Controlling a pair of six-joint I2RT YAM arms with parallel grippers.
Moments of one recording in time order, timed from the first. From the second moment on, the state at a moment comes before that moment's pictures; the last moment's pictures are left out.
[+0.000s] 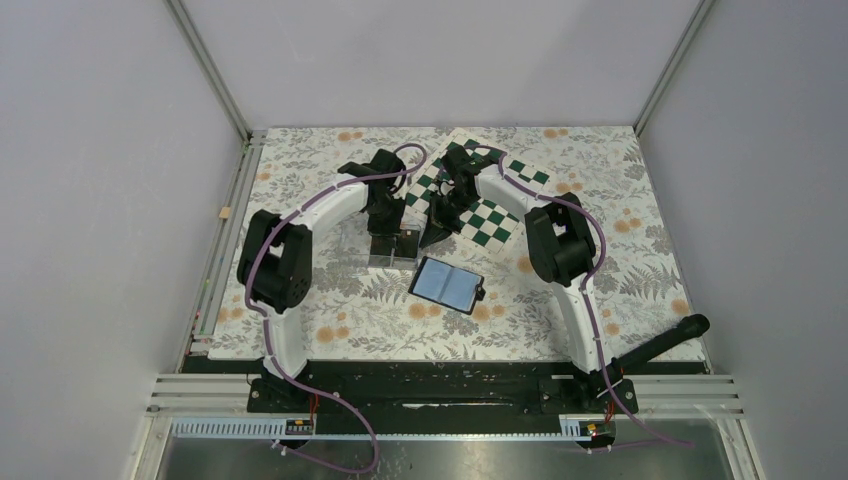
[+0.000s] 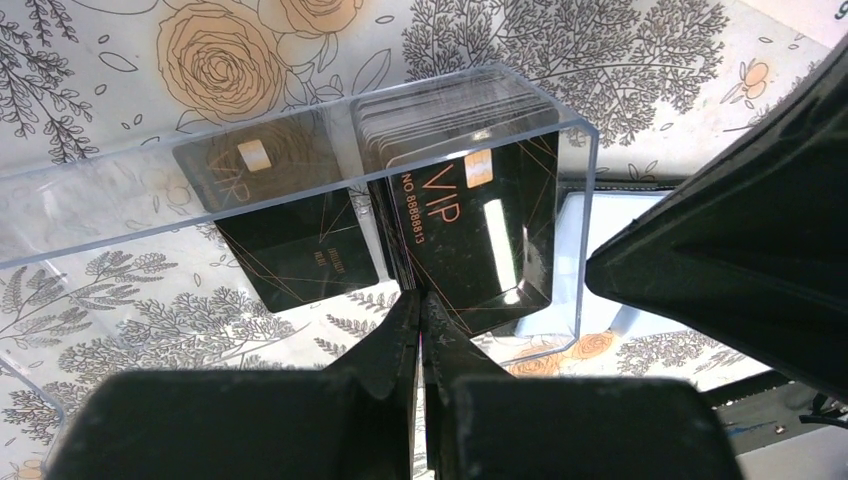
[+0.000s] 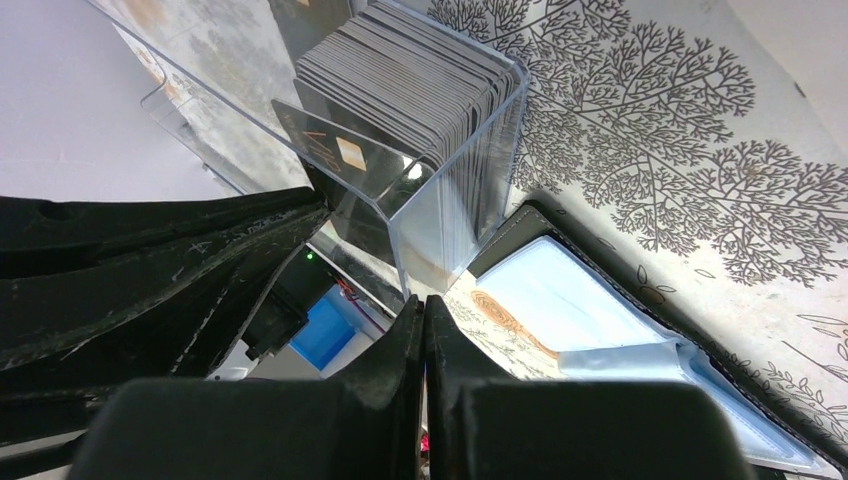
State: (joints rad) left arm -0.46 1.94 1.53 -0.87 0.16 -0.26; right arm 0.53 2.33 1.90 -0.91 -0.70 0.65
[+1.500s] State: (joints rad) left arm -0.41 1.83 1.44 -0.75 0.36 -0.38; right arm 0.51 2.02 1.77 -0.79 -0.69 0.64
